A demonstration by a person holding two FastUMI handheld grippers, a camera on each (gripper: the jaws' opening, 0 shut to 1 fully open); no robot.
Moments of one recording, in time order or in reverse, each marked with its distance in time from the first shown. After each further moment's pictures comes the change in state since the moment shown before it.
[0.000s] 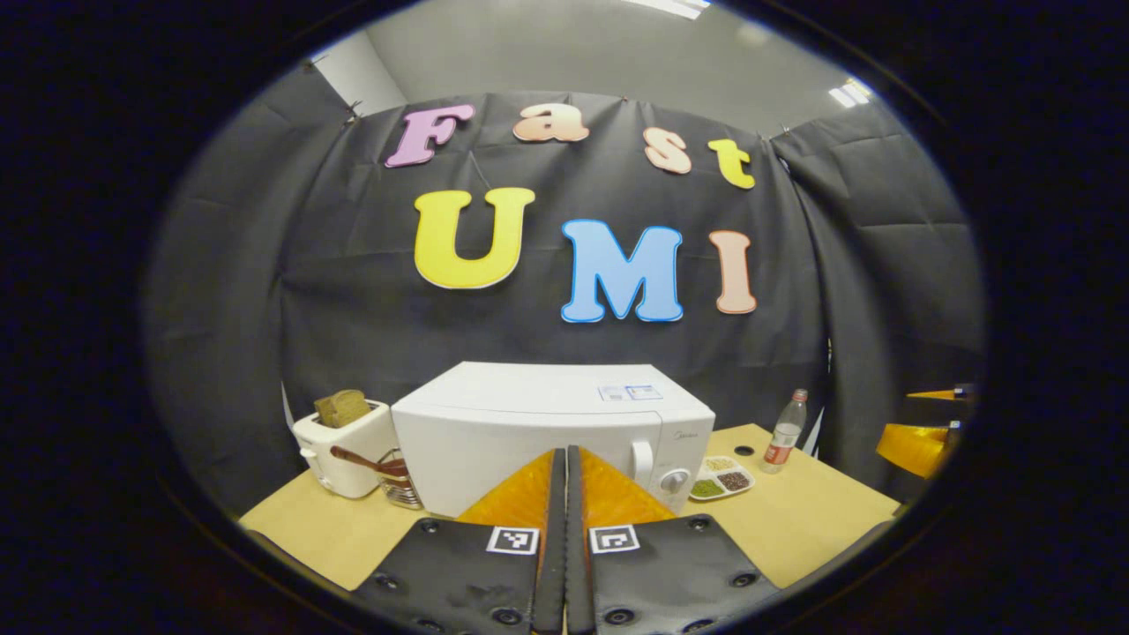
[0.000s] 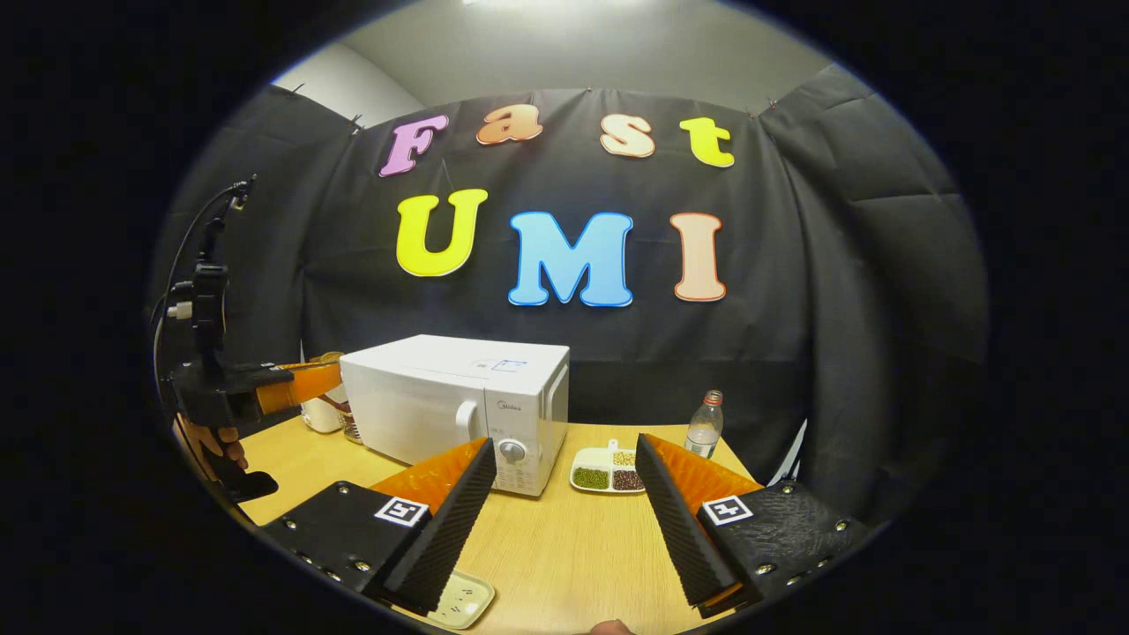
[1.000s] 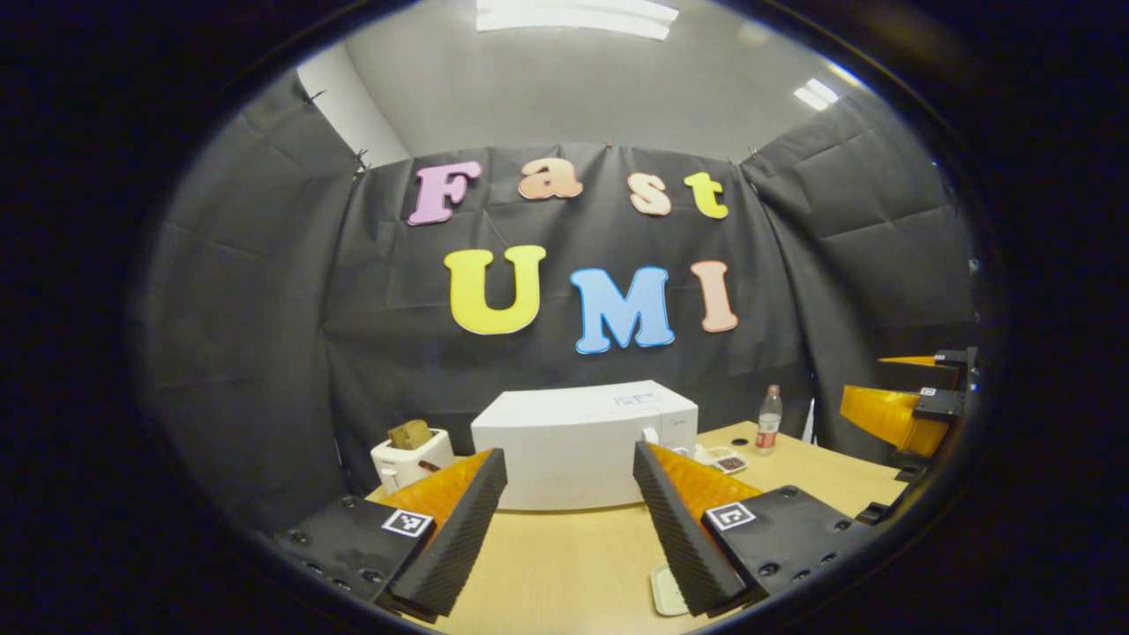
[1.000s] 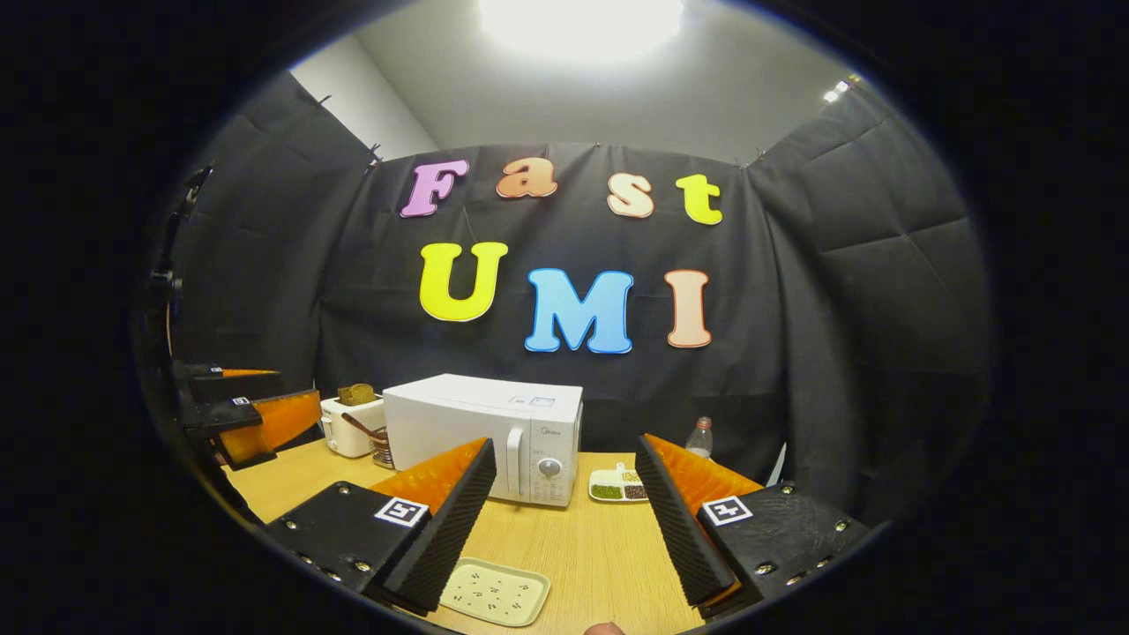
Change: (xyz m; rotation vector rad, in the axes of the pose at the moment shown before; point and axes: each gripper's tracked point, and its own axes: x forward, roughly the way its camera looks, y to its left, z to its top) left arm -0.170 0.047 0.023 0.060 -0.124 0.021; right arm -0.100 0.064 0.024 0.002 -0.146 -0.038
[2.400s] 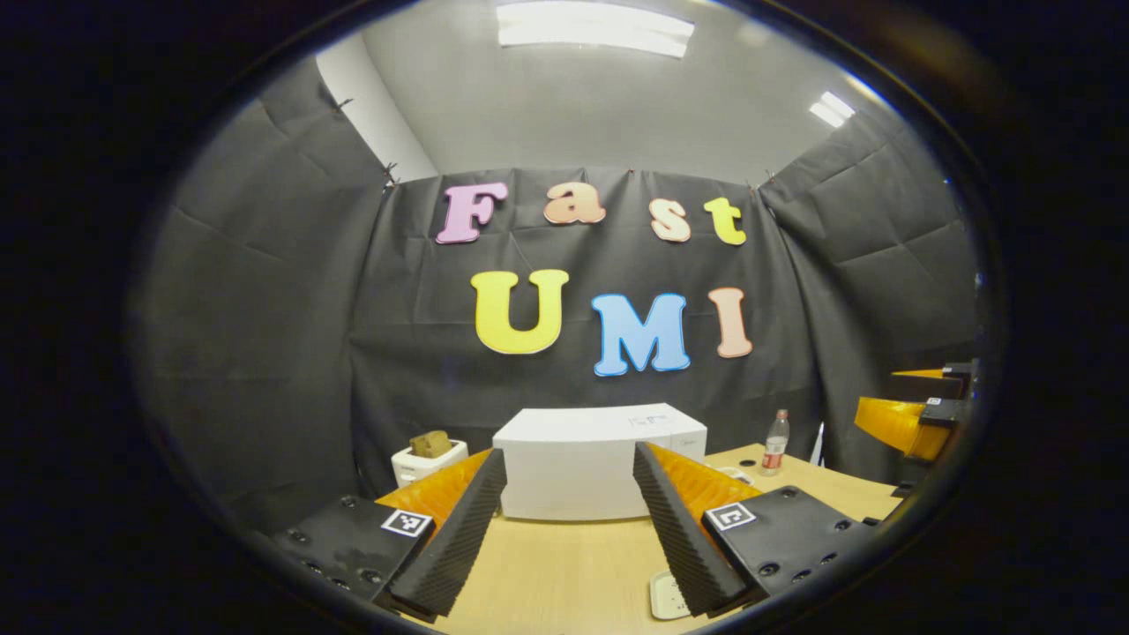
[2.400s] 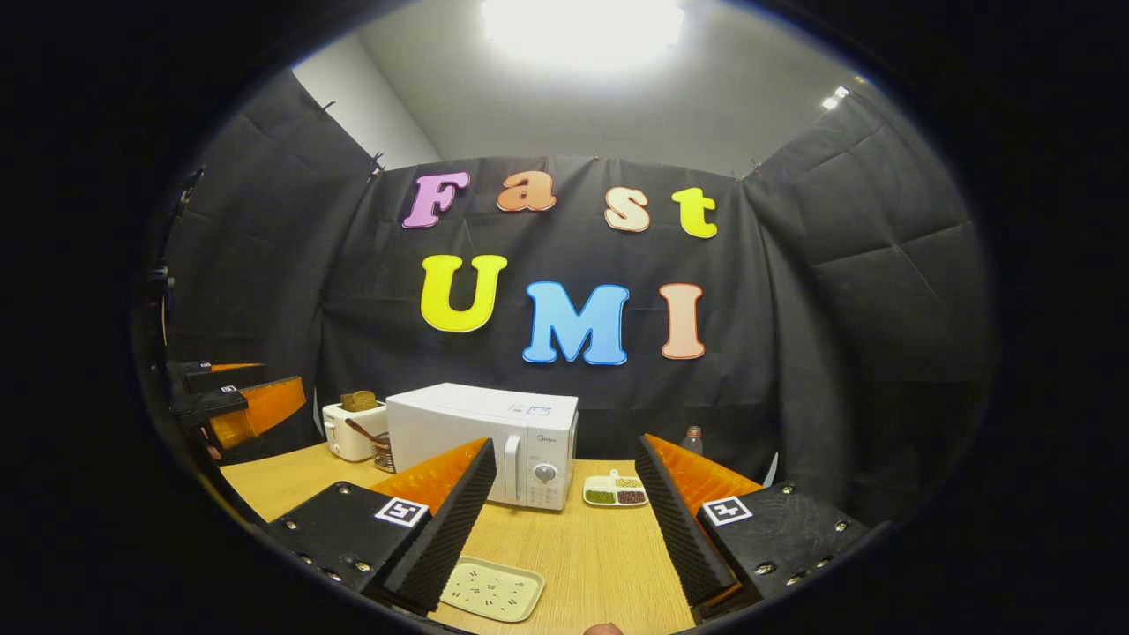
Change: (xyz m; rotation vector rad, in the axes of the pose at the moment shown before) left arm -0.029 0.008 0.017 -0.023 -0.061 0.044; right arm -0.021 -0.012 0.019 -0.001 -0.039 -0.004
